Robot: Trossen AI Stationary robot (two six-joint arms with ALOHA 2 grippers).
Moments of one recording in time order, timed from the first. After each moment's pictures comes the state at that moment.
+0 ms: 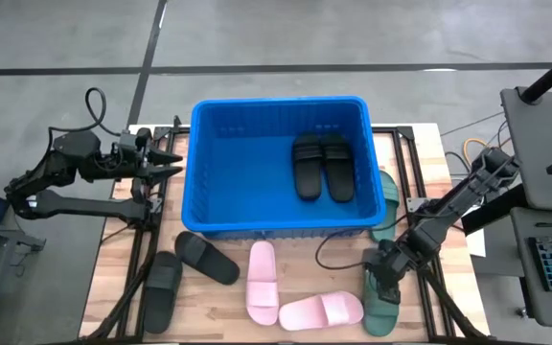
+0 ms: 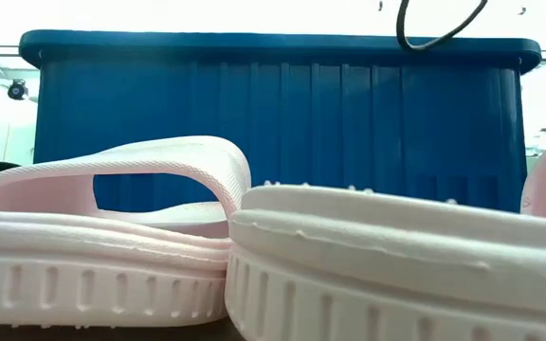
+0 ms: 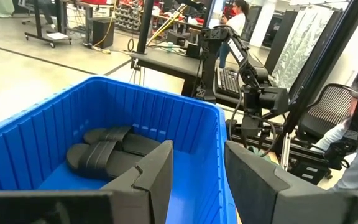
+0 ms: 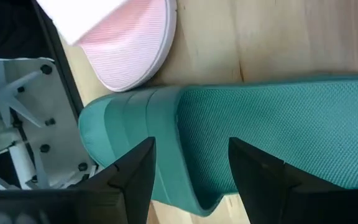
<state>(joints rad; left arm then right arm) 0.10 0.60 1.07 -0.65 -0.03 -0.23 0.73 1.28 0.81 -0.72 -0.17 1.05</state>
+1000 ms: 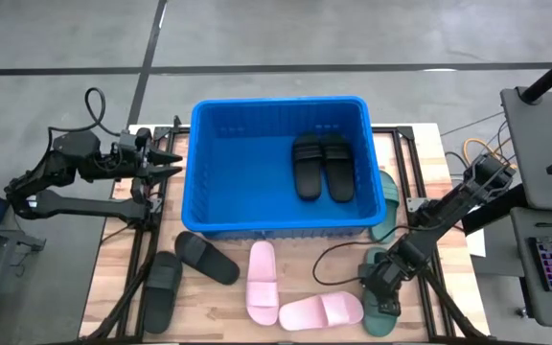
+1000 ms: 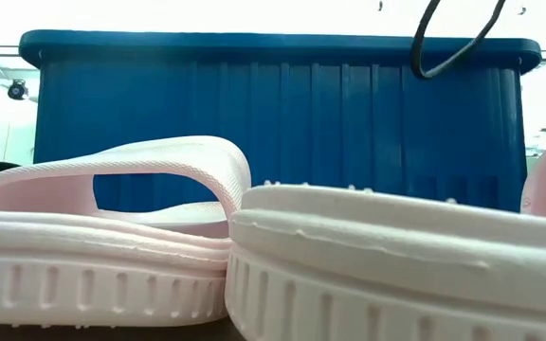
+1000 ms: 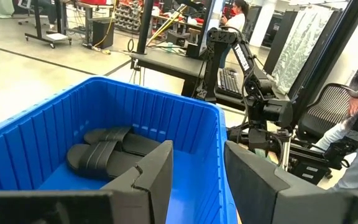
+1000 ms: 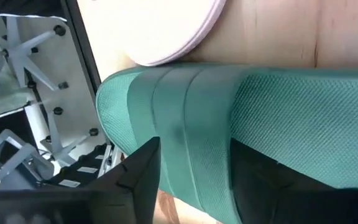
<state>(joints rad) 0.10 0.59 1.07 -0.65 -0.03 -0.23 0.75 1.42 0.81 -0.58 -0.32 1.00</state>
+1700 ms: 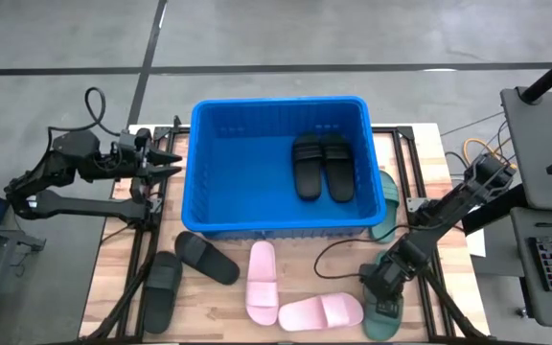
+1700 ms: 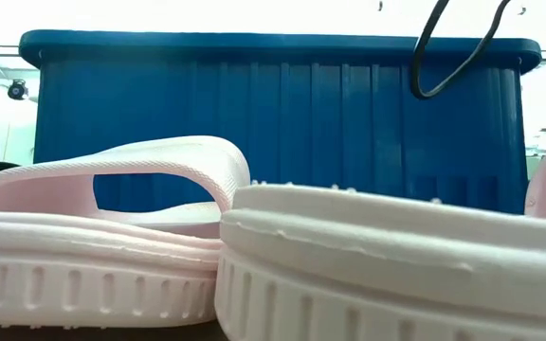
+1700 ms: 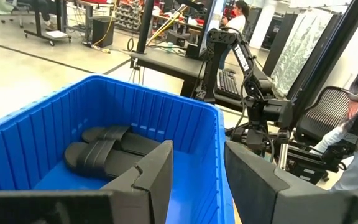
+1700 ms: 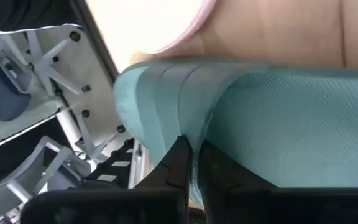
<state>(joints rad) 0.10 0.59 1.07 -0.65 -0.03 -0.25 0.75 1.41 0.83 -0.58 -0.39 1.18</state>
